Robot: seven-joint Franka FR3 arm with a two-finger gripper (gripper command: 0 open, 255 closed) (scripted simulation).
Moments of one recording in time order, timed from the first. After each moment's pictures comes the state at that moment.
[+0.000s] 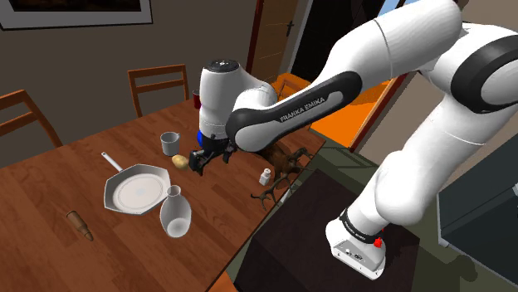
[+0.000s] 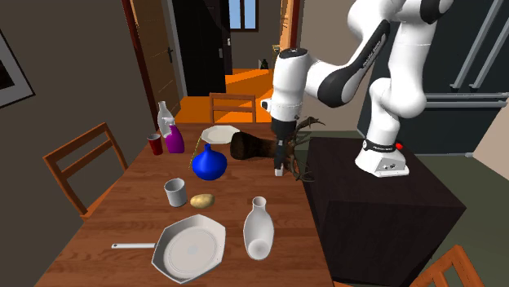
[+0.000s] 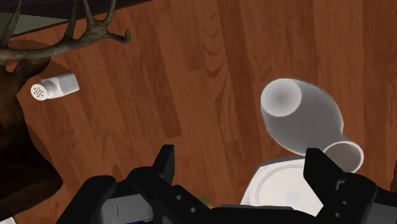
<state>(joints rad) 0.13 0.03 0.43 -2.26 -0.10 2.30 0.75</state>
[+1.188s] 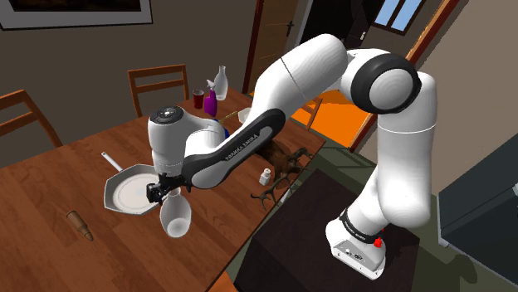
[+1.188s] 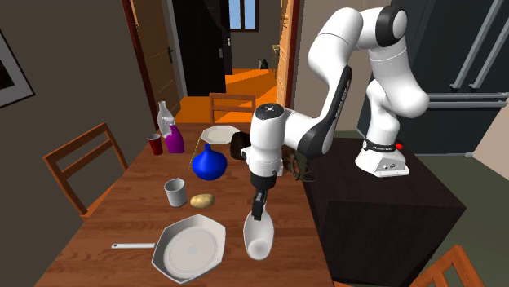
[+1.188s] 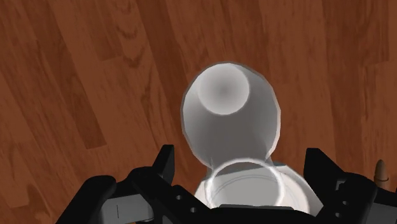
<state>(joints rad) 0.29 0.52 0.38 -1.92 -0.34 2.41 1.04</state>
